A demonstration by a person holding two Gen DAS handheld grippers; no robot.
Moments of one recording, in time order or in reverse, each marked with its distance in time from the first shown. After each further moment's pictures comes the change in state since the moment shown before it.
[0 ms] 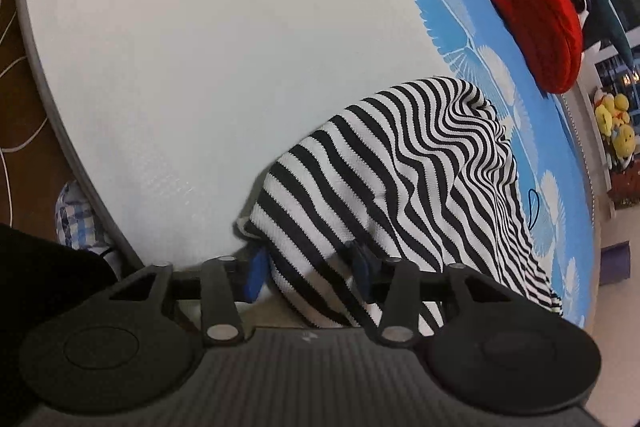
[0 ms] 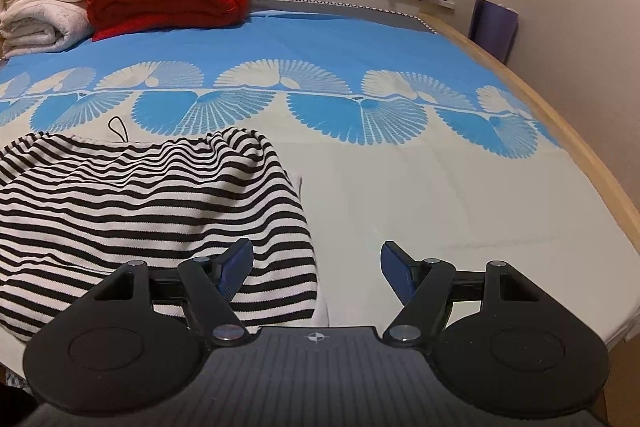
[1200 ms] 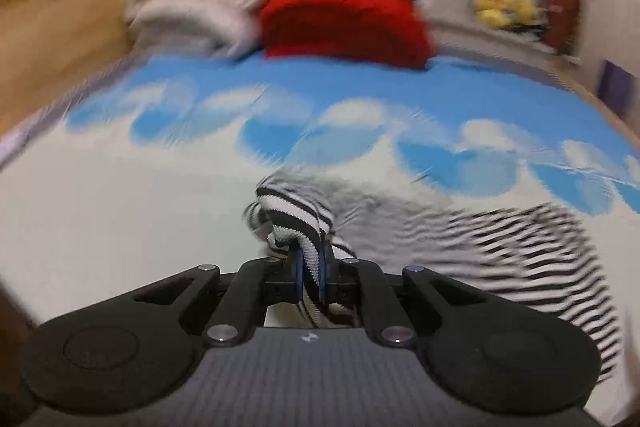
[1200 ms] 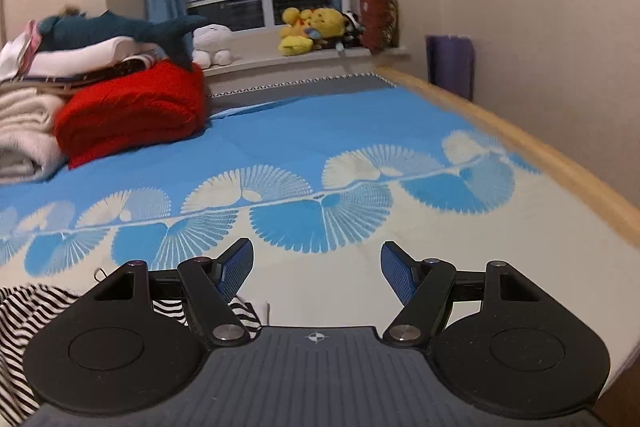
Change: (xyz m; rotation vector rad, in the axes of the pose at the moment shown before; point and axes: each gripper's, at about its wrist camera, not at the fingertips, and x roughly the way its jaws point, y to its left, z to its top) left arm -0.080 -0.177 -0.105 0.800 -0.479 0.075; right arm -0.008 -0.080 0.060 0.252 -0.220 0.014
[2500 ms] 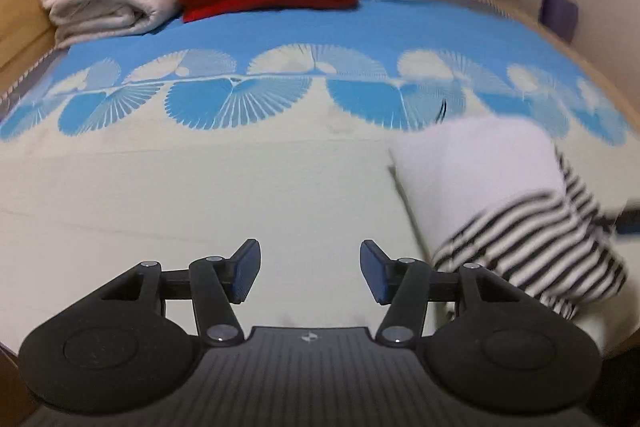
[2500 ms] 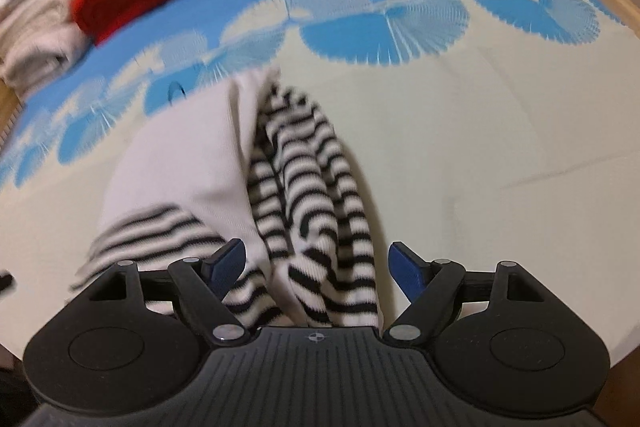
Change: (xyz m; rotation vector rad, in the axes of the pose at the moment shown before) left arm 0.042 0.006 0.014 0.105 0.182 -0.169; right arm 0.081 0.029 -0.058 0.025 0.539 0.156
